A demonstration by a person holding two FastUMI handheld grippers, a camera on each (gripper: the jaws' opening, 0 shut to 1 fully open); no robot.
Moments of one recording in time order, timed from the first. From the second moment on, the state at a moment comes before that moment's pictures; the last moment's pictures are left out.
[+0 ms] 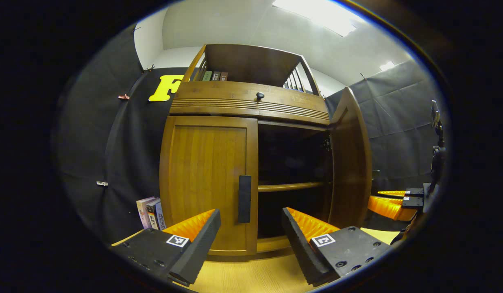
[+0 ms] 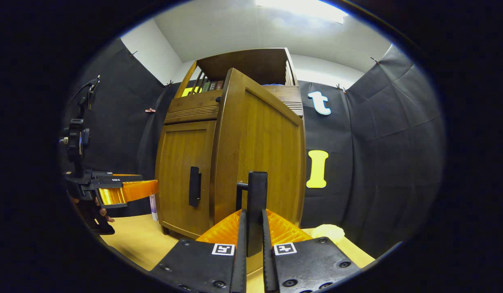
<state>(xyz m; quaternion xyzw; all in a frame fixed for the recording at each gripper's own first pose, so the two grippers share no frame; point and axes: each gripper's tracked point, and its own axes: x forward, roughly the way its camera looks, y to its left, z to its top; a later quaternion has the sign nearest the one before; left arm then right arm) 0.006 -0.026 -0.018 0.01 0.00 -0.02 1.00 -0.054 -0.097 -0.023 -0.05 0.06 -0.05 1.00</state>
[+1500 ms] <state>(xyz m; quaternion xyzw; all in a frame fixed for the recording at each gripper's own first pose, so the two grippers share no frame) 0.028 0.016 -0.027 0.00 0.02 0.02 1.00 -0.106 -0.223 0.006 -0.09 0.04 -0.17 0.98</state>
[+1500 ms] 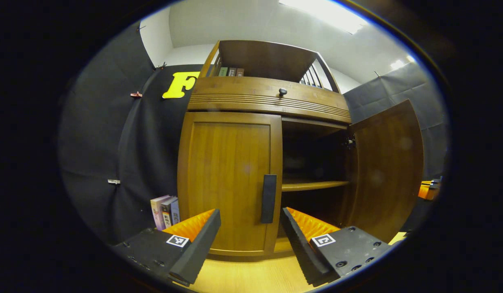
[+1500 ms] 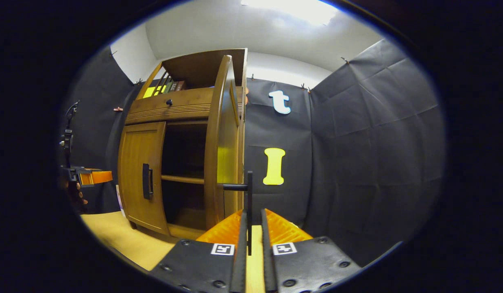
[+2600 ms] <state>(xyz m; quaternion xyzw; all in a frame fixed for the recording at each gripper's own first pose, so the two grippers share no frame) 0.188 -0.010 -0.062 -0.02 0.01 -0.03 1.00 -0.238 -0.258 0.080 -0.17 0.00 -0.37 0.91</state>
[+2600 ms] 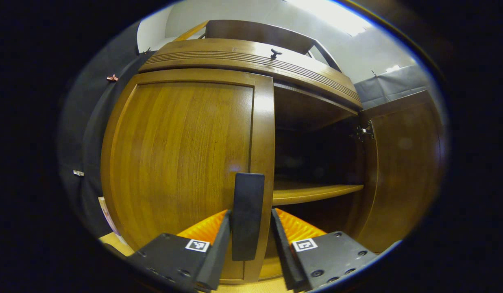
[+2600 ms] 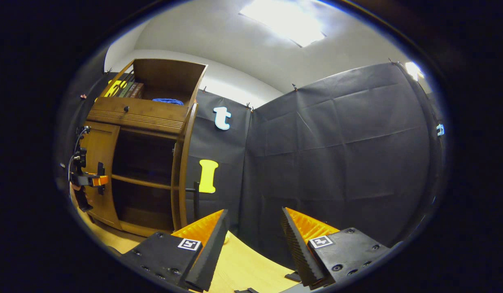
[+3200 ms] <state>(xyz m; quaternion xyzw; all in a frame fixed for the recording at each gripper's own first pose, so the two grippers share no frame) 0.147 -0.007 -0.056 -0.03 0.04 -0.10 0.99 -0.227 -0.214 0.073 -0.17 0.03 -0.34 0.92</state>
